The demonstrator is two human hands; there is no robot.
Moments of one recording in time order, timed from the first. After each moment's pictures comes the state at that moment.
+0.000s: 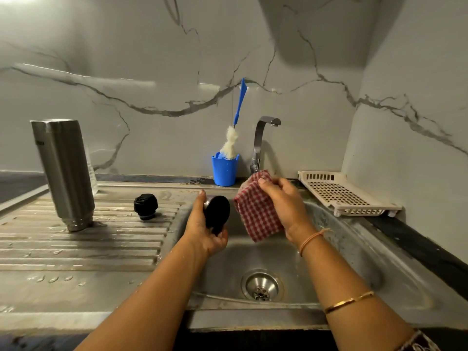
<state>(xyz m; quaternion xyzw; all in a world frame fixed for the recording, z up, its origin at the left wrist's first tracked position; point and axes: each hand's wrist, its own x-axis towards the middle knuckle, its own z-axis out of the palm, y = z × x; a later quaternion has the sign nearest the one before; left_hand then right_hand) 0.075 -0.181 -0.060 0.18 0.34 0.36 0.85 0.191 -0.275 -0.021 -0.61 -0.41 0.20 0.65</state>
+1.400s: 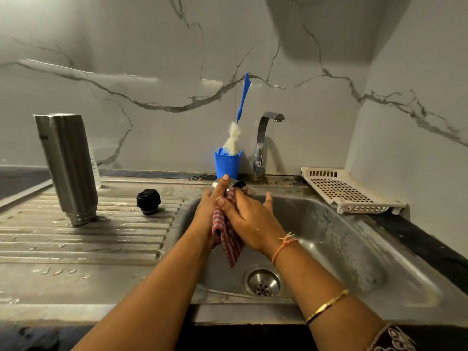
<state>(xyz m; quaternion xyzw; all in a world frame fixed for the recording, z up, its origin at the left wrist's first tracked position) 0.080 -0.173 -0.058 0.48 0.22 0.40 0.75 0.155 -0.257 -0.047 -0.69 -0.64 0.00 0.33</state>
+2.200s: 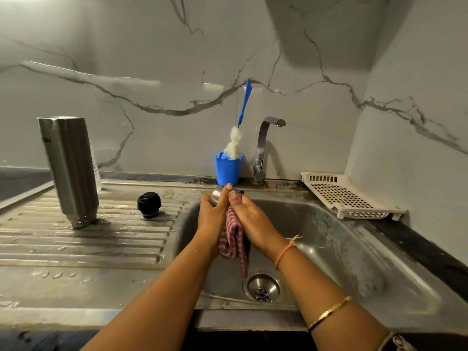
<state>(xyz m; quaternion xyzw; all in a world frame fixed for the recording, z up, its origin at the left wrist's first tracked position) 0.085 -0.184 -0.059 0.54 0.30 0.48 0.62 0.153 -0.250 -0.048 -0.62 -0.53 0.26 0.52</state>
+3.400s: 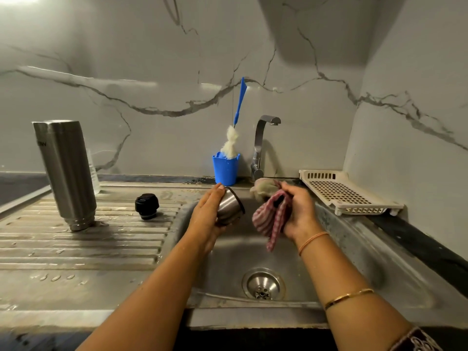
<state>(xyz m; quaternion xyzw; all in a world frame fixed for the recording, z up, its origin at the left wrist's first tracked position) 0.078 -0.184 -0.055 0.45 0.25 0.44 0.73 0.205 -0.272 -0.022 -0.40 -0.18 0.44 0.78</state>
